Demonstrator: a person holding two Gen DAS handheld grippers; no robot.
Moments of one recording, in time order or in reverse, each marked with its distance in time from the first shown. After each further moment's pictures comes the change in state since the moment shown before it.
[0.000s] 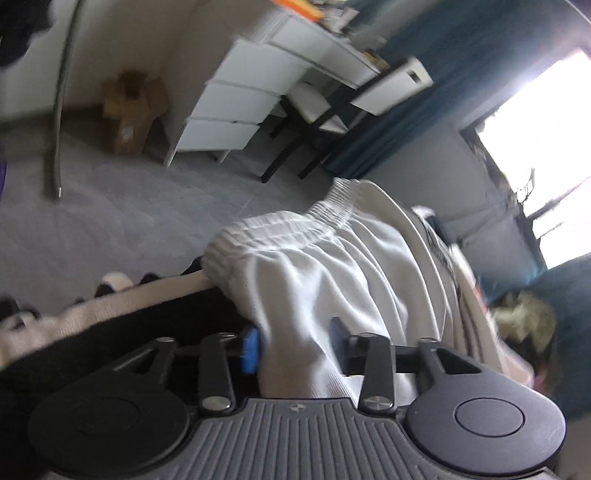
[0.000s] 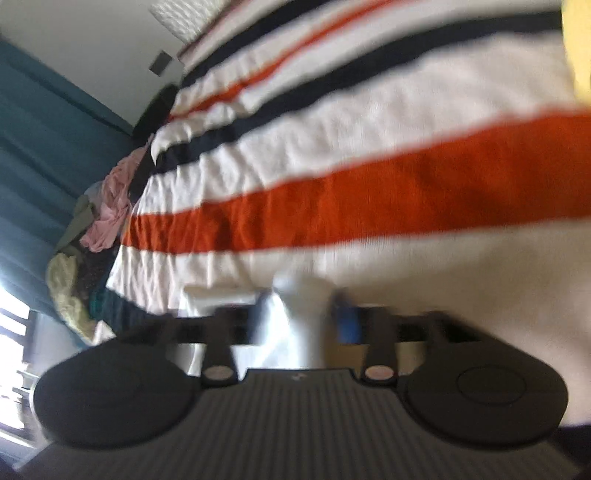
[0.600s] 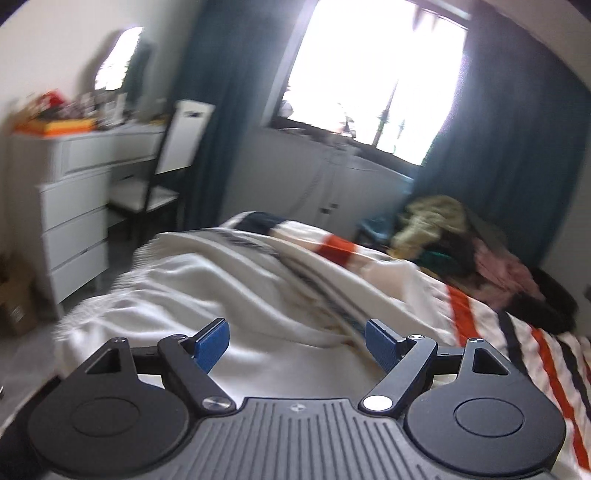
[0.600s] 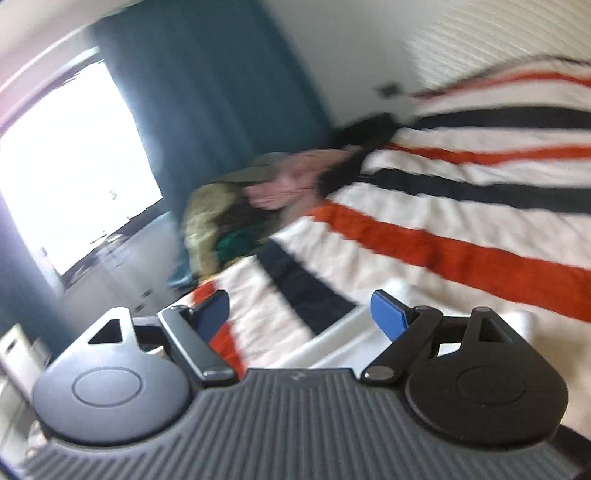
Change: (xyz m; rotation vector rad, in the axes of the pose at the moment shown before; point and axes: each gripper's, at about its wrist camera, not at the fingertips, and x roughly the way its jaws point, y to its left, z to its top) left arm -0.068 -0.150 -0.103 0.613 -0.173 -0.307; right arm -0.113 0.099 -0.081 -0.590 -0.079 0.533
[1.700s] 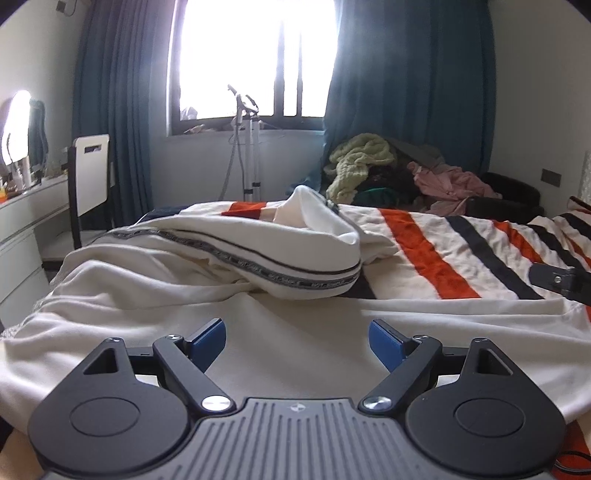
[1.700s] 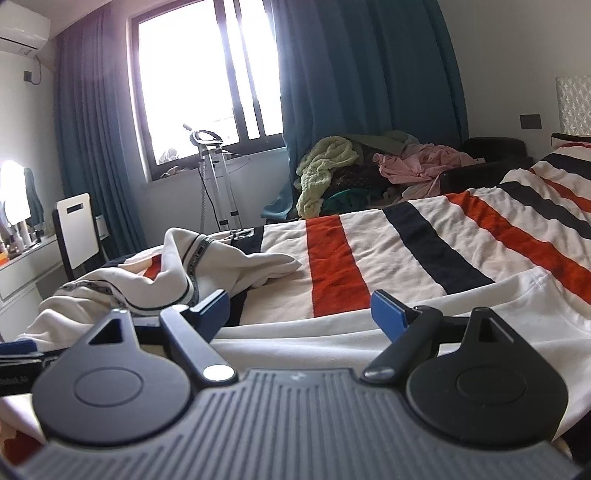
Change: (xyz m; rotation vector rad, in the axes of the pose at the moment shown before) left arm 0.049 -0.093 -0.094 0.325 0.045 -0.085; right arm -0.002 0.107 -0.090 -0.337 0.095 0.237
